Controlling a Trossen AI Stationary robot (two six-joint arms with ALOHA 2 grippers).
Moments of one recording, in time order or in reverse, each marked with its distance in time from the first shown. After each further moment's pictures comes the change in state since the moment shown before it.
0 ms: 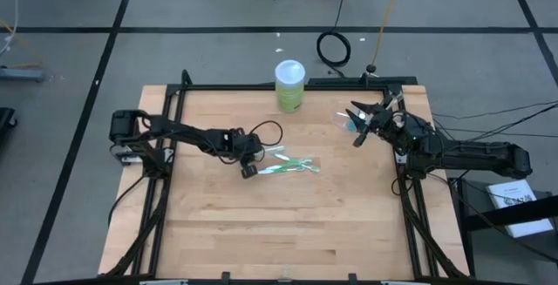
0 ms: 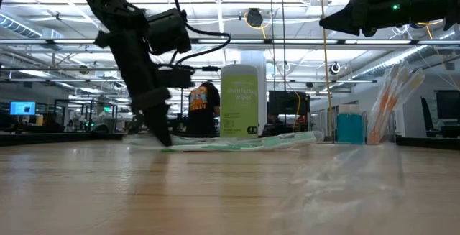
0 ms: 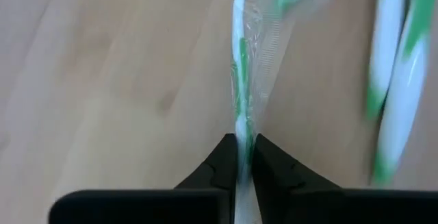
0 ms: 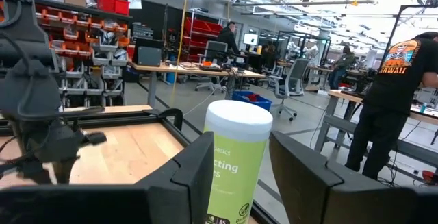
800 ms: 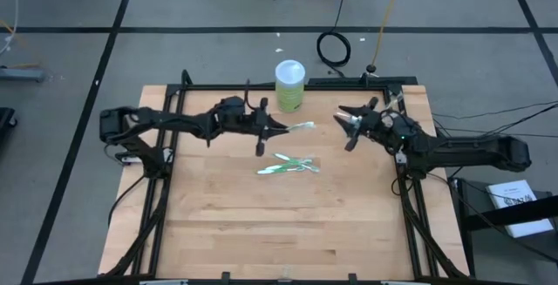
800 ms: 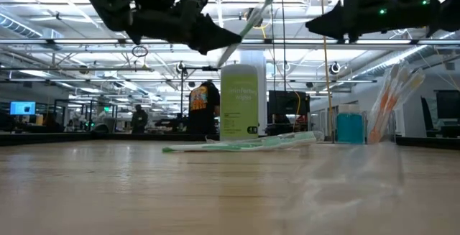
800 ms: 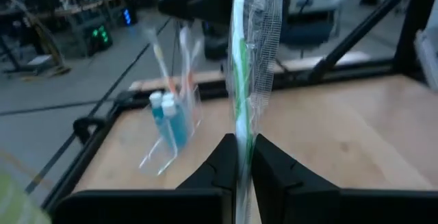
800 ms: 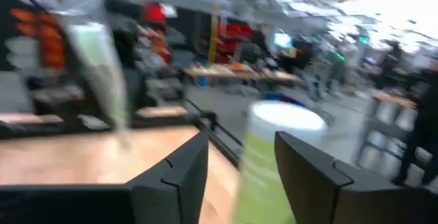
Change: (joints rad) left arm 0.181 -0.108 0.004 0.844 0.488 0.376; right arm 0.000 0.200 0.000 0.186 -0.111 0.051
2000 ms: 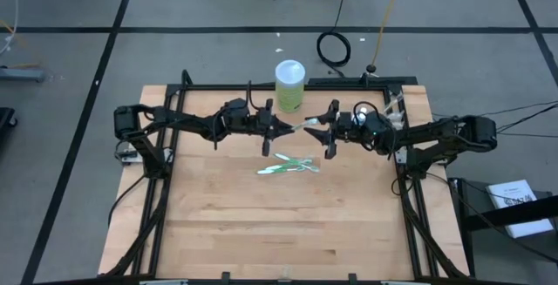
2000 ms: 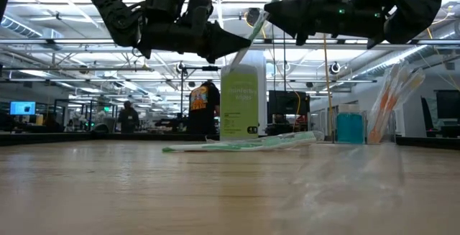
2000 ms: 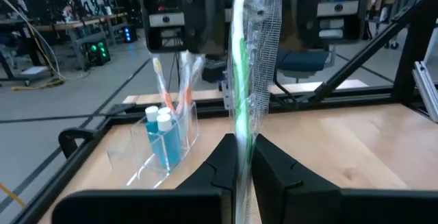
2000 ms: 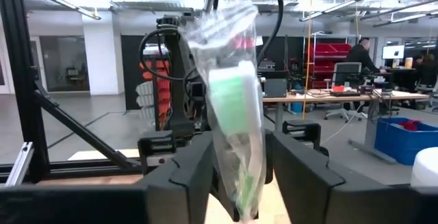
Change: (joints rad) left arm 0.009 0.135 0.002 0.234 0.031 -0.092; right arm 0.001 0.564 0.165 0.510 -0.386 0.185
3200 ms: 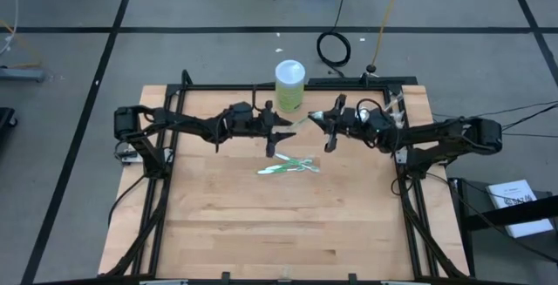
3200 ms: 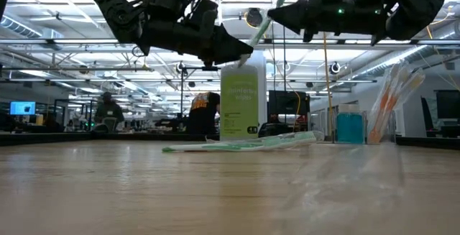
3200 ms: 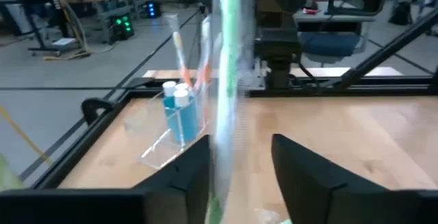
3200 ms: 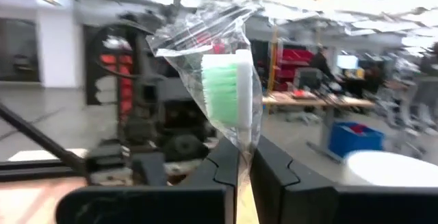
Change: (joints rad) left arm -0.046 -0.004 0.023 -0.101 -0.150 -0.023; right arm -0.037 -0.058 0.000 -0.052 0.093 -0.086
